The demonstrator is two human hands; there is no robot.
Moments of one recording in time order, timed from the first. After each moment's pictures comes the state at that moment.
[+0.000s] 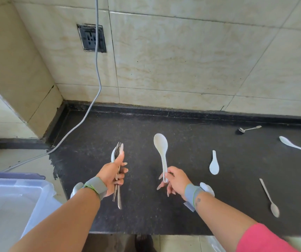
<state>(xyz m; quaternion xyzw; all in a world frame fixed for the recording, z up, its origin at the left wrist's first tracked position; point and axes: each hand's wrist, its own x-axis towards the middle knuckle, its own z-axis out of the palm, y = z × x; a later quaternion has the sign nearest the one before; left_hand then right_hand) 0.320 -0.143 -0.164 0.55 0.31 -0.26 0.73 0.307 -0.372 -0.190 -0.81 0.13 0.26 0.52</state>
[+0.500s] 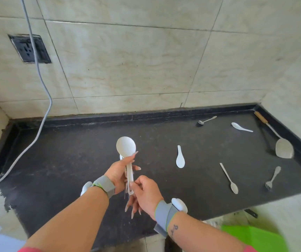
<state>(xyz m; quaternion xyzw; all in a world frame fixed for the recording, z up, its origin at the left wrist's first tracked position) 0.337 -0.266 -0.151 0.53 0.21 -0.35 0.75 0.252 -0.364 -0.149 -0.77 0.15 0.18 0.59</state>
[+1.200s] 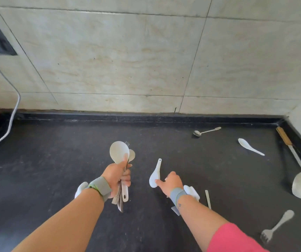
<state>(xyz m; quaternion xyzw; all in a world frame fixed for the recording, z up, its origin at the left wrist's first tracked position) 0.382 -0.427 -0.173 0.51 0.32 -0.29 0.75 0.375 -0.615 -0.249 -0.88 0.25 0.26 0.32</state>
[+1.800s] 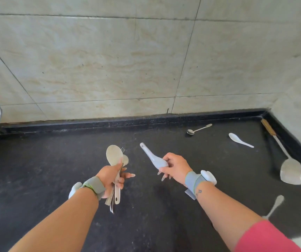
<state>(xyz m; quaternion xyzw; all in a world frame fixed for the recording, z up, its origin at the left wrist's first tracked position) 0.413 -0.402 -0.167 0.55 0.31 -0.35 0.69 0.396 -0.636 -0.170 -0.85 0.09 0.17 0.48</state>
